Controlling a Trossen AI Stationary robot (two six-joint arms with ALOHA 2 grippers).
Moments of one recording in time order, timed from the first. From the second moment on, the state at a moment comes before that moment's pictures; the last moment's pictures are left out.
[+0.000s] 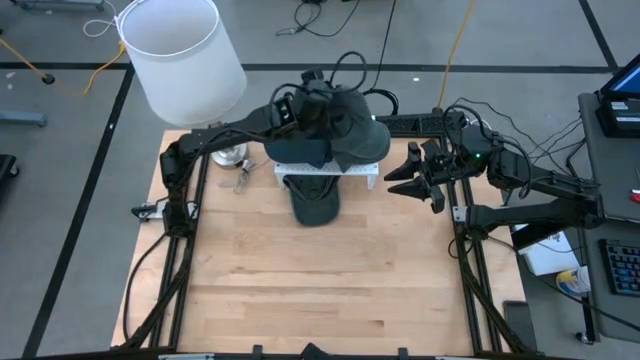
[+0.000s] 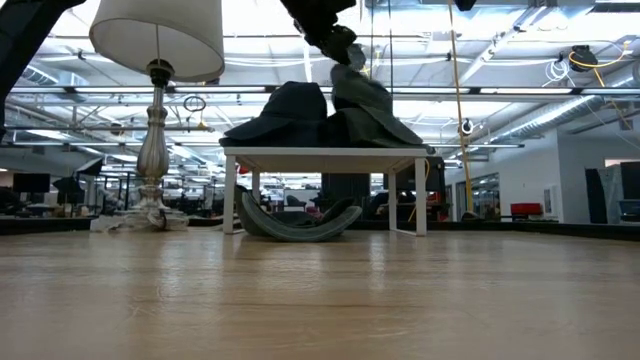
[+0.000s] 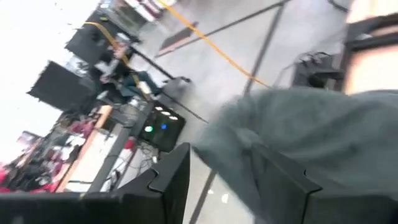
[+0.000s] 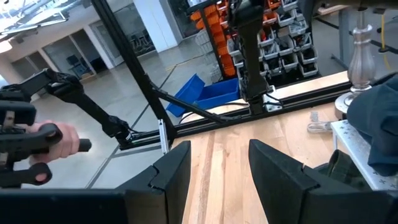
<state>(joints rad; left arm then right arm) 0.34 1.92 1.98 -0.40 -0.54 0.61 -0.24 0.87 1.02 -0.27 -0.46 0.33</state>
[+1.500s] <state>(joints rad) 0.44 1.99 1.98 -0.51 -0.35 0.31 -0.24 0.87 1.02 -0.27 -0.44 0.28</state>
